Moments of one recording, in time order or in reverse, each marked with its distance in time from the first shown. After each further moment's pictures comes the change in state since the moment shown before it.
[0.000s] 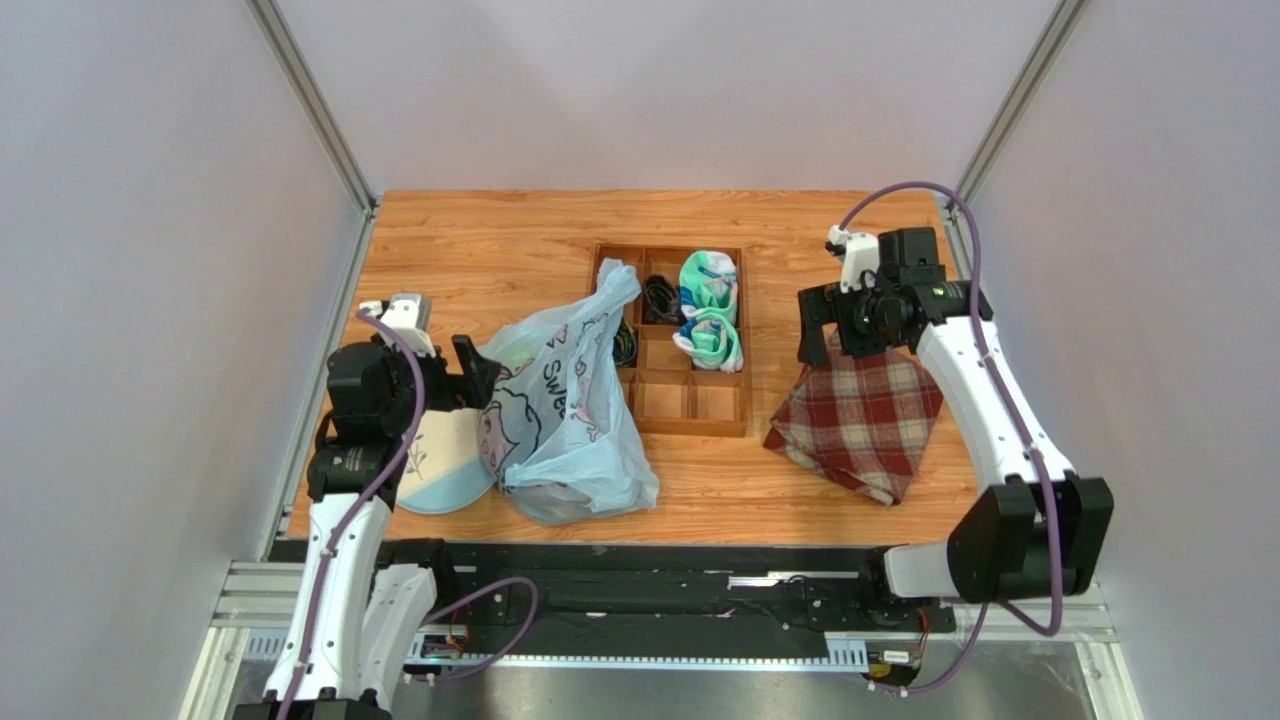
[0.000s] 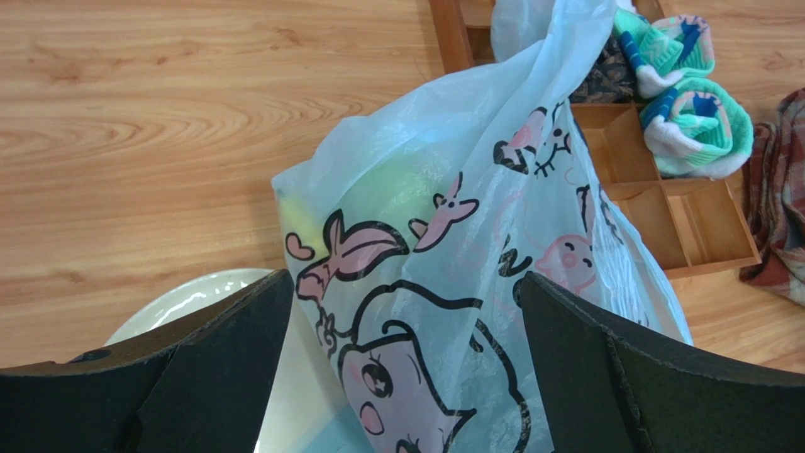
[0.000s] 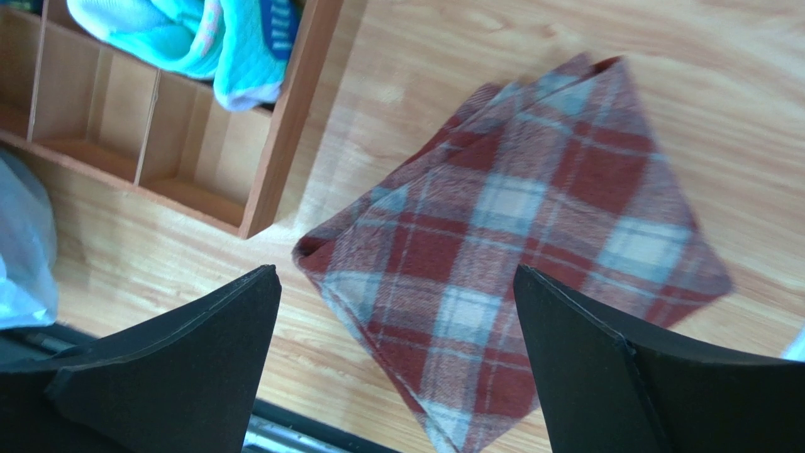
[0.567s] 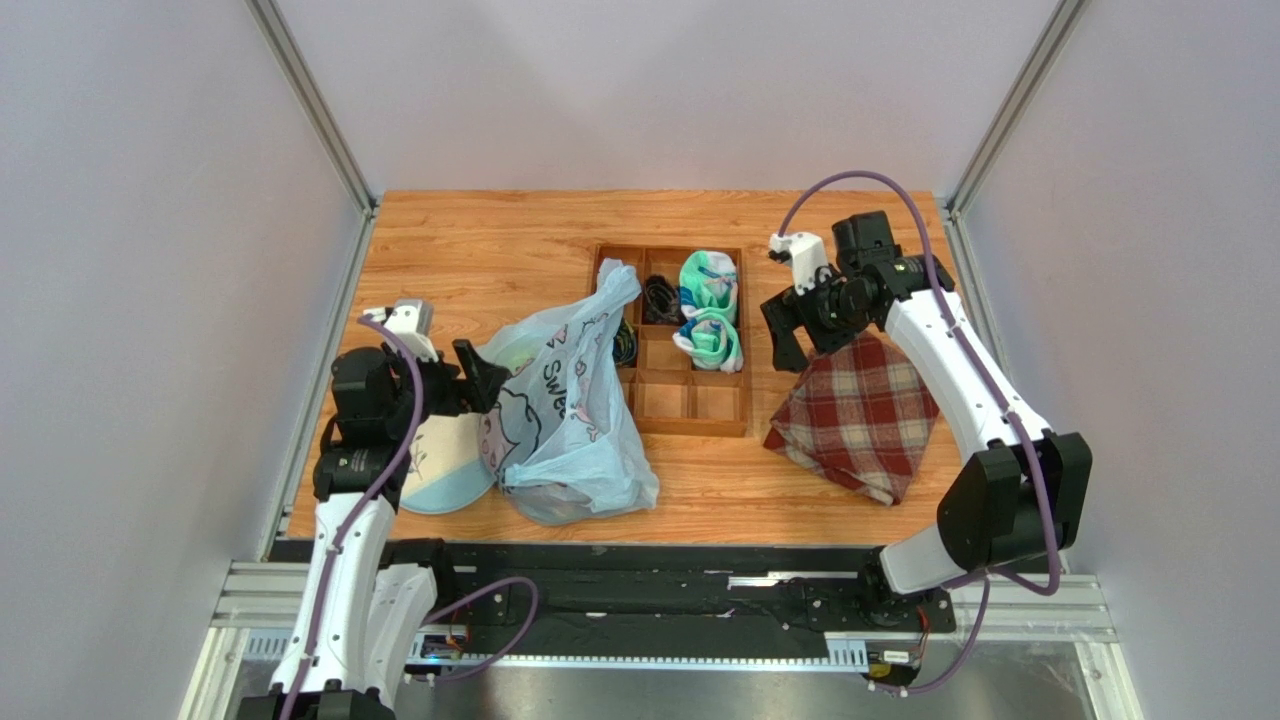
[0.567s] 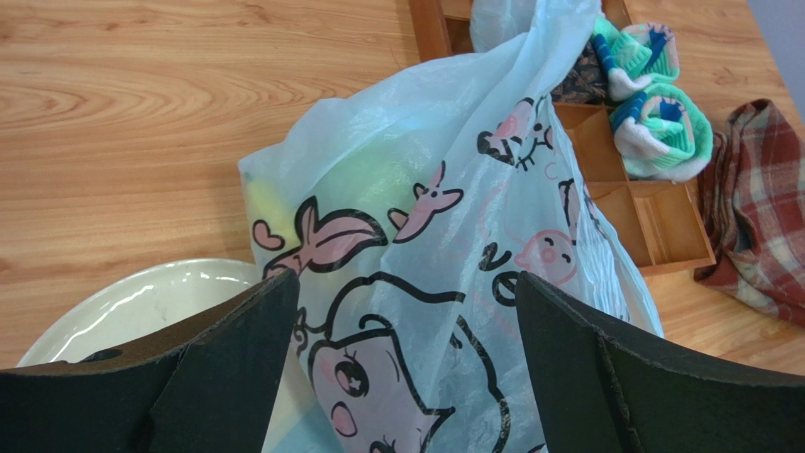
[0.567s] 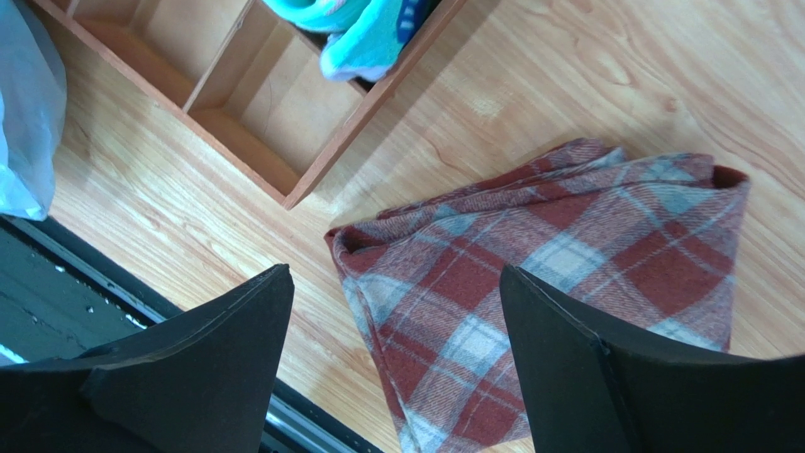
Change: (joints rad) left arm 0.044 0.006 -0.062 0.055 0.089 -0.074; right arm 0.122 0.168 0.127 -0.113 -0.080 -0.217
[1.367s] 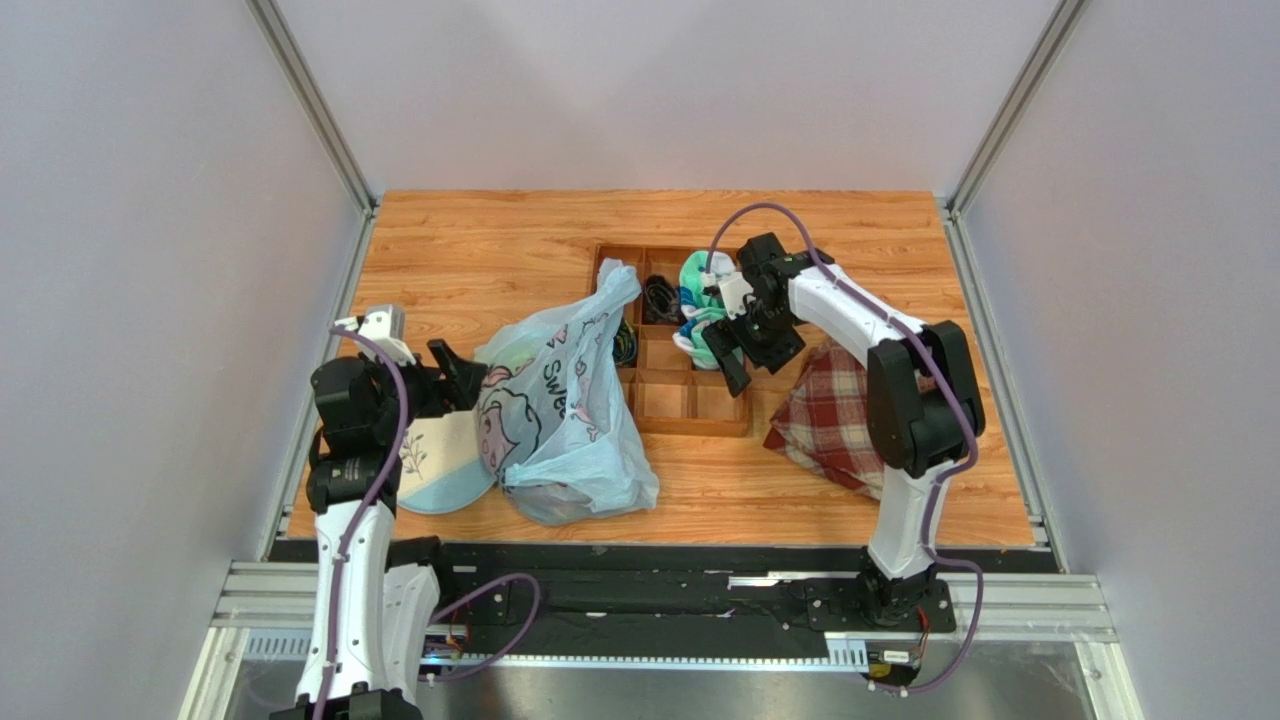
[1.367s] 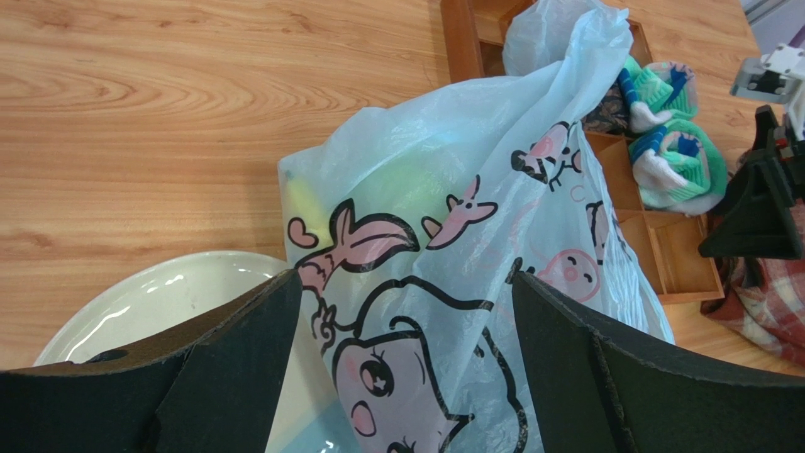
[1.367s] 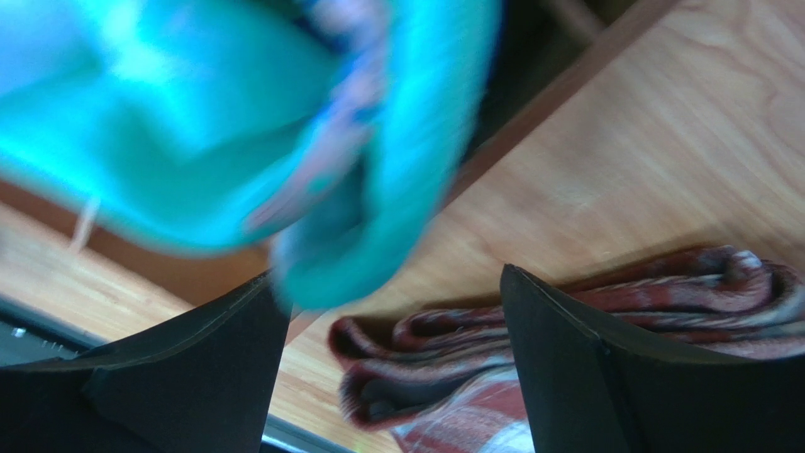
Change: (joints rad) left arm 0.121 -0.033 -0.026 0.013 0.035 -0.032; right arm 0.168 0.412 0.102 0.039 0.118 0.132
